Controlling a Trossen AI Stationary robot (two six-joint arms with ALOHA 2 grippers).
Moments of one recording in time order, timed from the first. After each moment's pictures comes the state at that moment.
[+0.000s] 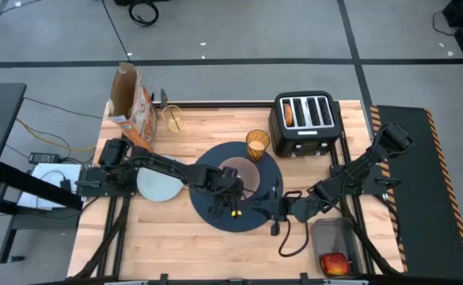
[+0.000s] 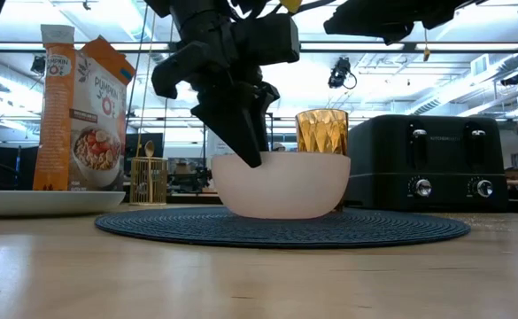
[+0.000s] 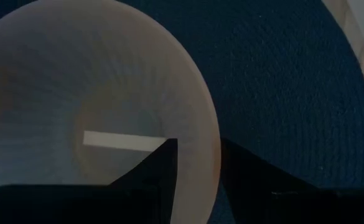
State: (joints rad) left arm -0.19 1.93 1.39 -0.56 -0.11 0.21; right arm 0.58 1.49 0.75 0.35 0.66 0.00
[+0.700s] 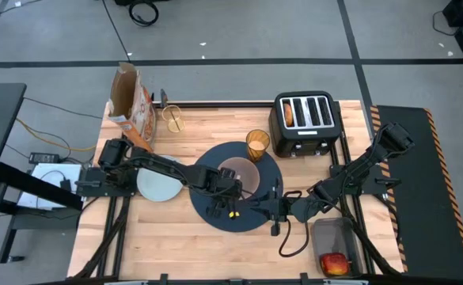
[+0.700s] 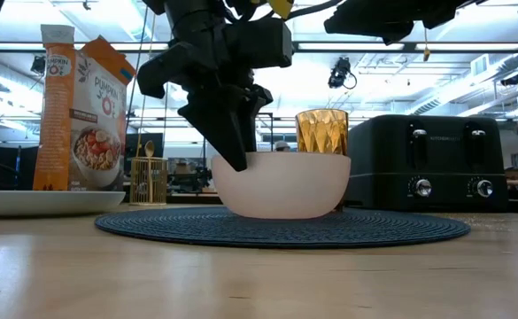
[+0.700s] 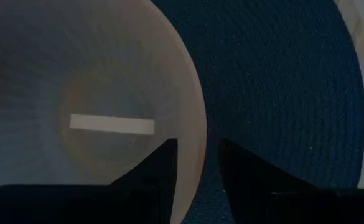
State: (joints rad) left arm -0.20 1.92 1.39 -0.62 -0.10 0.19; right arm 0.58 1.49 0.75 0.35 0.66 0.00
